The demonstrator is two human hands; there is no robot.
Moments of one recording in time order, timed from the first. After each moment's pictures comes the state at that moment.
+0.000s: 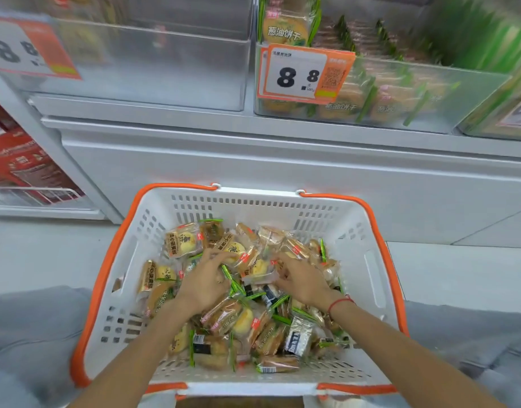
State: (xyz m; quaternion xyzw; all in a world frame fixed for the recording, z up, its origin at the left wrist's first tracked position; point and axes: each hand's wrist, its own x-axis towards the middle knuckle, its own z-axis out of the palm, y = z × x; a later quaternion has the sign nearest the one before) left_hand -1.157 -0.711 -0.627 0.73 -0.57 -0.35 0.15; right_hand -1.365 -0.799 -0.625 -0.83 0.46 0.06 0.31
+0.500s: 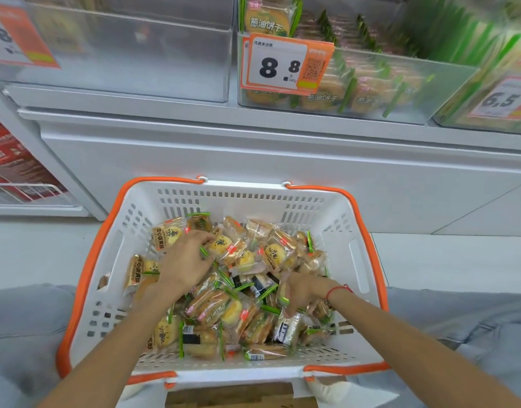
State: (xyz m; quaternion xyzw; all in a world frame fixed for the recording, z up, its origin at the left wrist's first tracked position) left_hand -1.155 -0.720 -0.603 0.78 -0.57 -0.22 0.14; right_hand -1.385 -0.792 -0.606 -0.70 0.48 0.37 0.39
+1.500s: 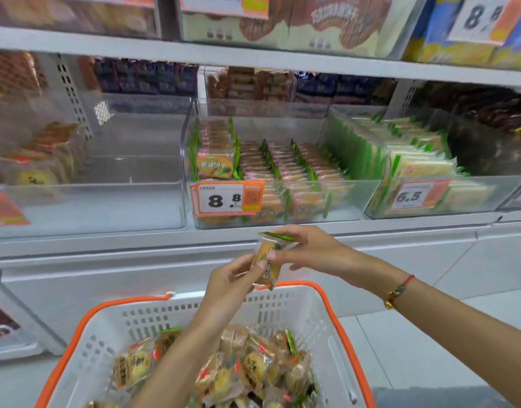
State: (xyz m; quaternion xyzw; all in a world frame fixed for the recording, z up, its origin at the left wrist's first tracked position) left_hand -1.249 -0.806 -0.440 0.54 -0.42 -0.51 0.52; right_hand -1.403 -0.878 -0.382 -0.73 0.44 -0.17 0.49
